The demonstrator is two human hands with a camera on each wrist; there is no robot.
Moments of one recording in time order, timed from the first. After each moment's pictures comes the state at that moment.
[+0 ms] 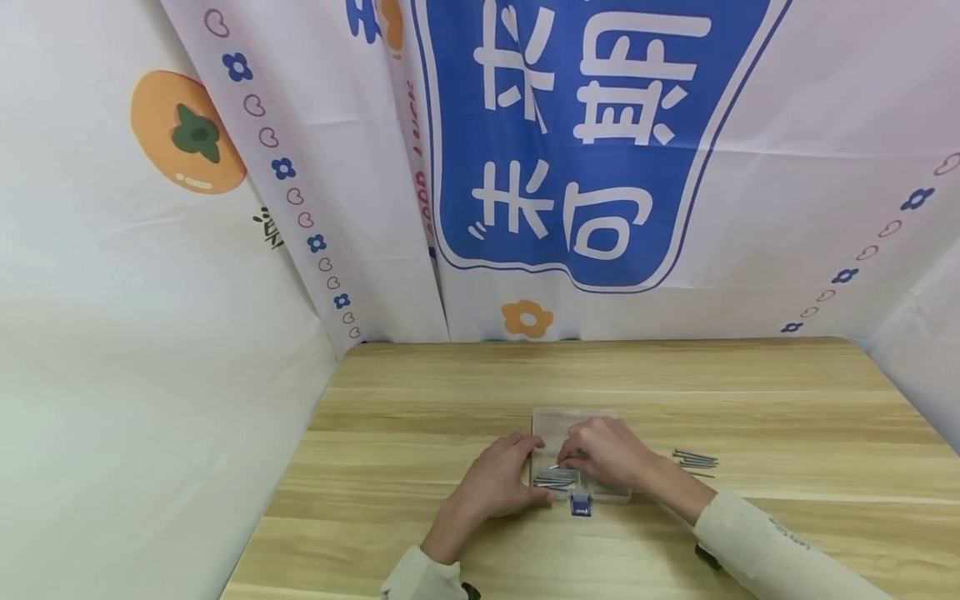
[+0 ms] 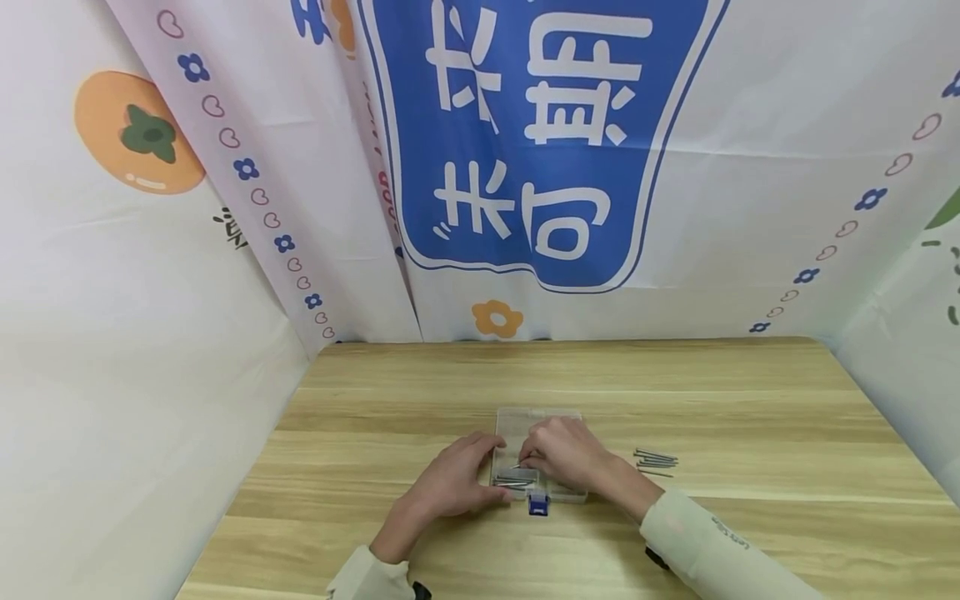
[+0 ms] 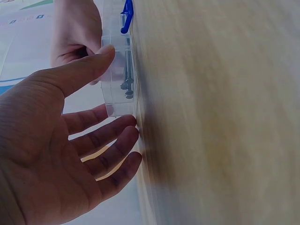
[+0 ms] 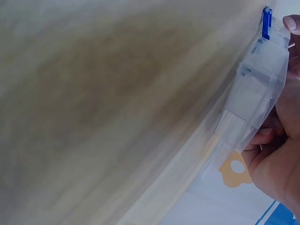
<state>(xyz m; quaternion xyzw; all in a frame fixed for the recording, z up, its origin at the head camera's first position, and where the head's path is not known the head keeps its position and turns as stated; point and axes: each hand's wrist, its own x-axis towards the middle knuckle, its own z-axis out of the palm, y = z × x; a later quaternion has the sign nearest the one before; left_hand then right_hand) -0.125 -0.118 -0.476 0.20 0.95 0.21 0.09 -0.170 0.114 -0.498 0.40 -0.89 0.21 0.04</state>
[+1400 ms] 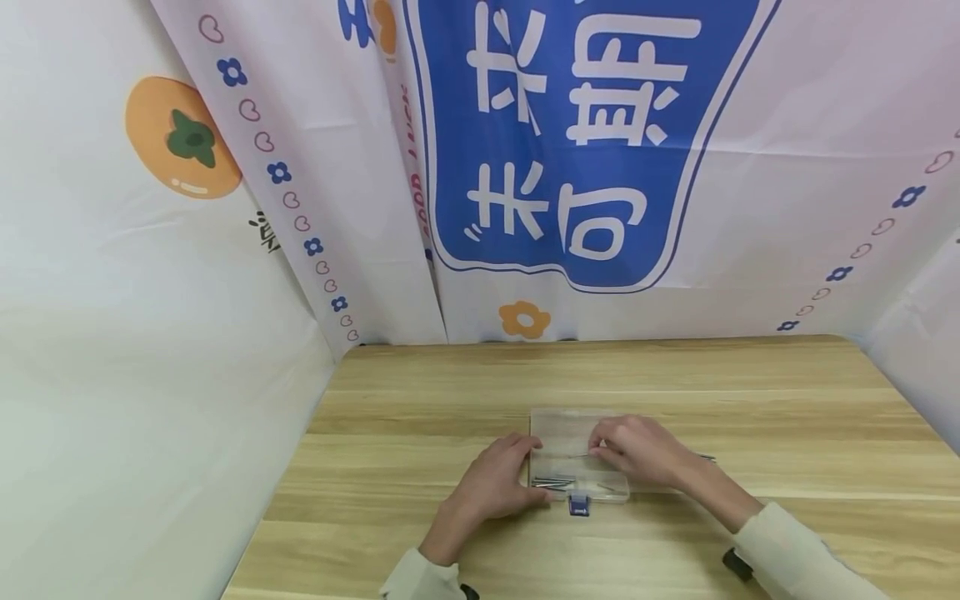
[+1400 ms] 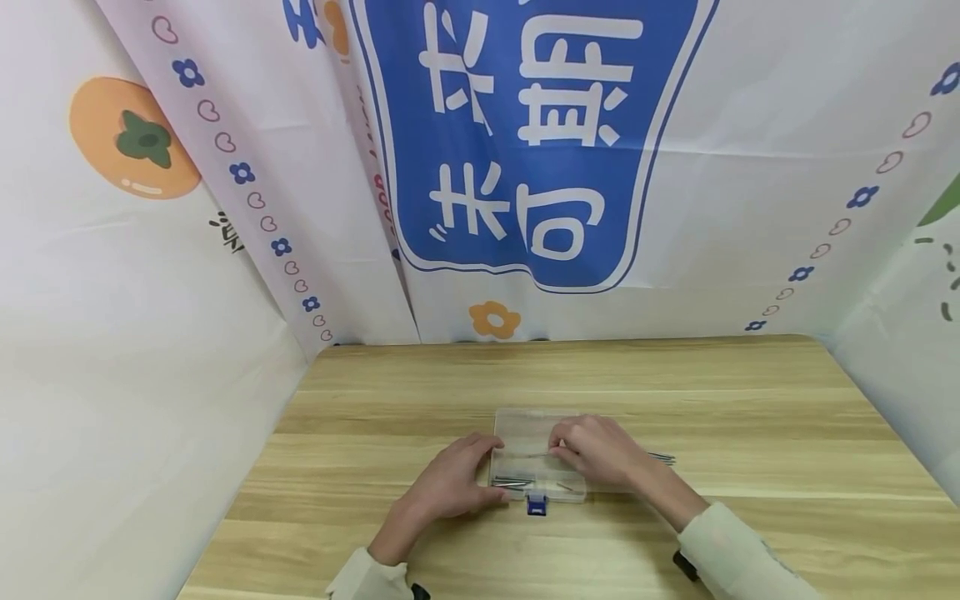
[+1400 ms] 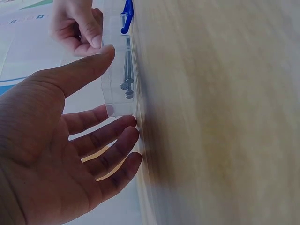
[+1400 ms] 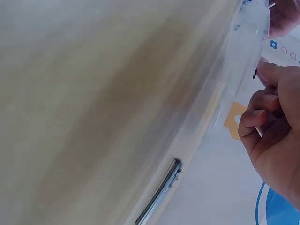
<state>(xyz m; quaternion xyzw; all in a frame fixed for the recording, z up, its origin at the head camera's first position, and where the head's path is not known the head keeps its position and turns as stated) -0.124 -0.116 -0.476 0.20 0.95 0.22 0.09 -0.164 0.163 -0.490 0.36 -0.91 0.21 0.03</state>
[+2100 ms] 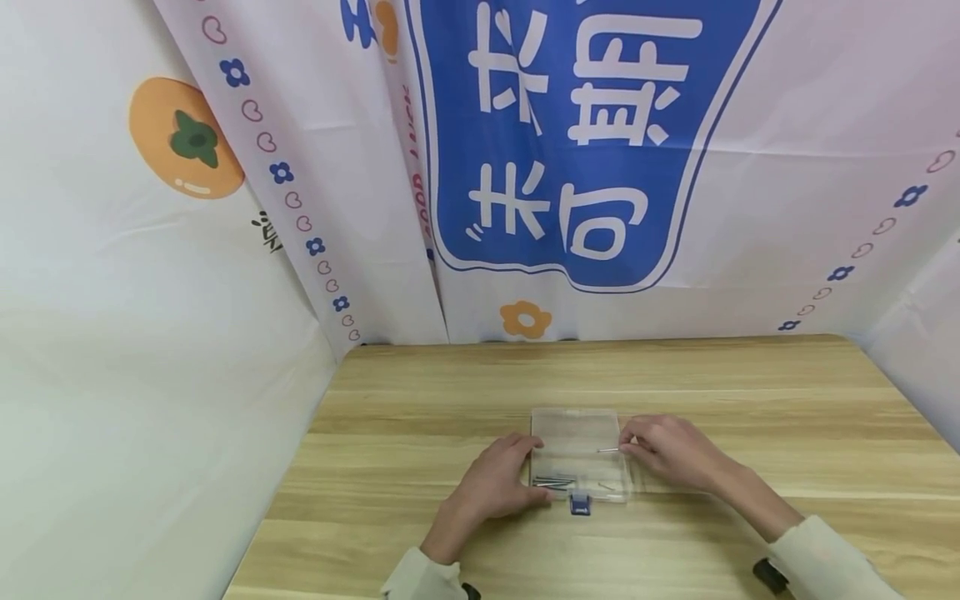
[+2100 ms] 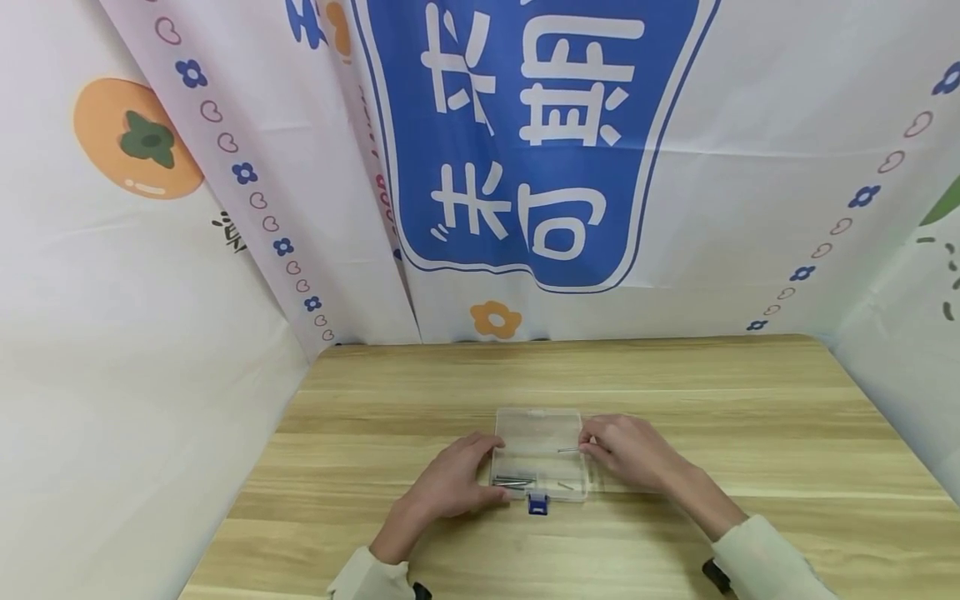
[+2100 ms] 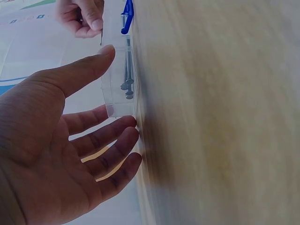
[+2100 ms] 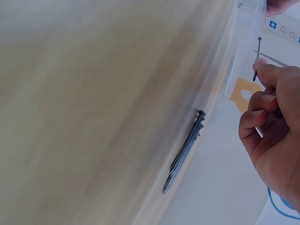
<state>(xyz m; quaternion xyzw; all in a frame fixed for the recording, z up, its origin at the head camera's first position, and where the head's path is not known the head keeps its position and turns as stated) -0.124 -0.118 -0.479 0.20 0.95 0.22 0.09 -0.154 0.199 -0.491 0.33 -0.92 0.22 0.07</state>
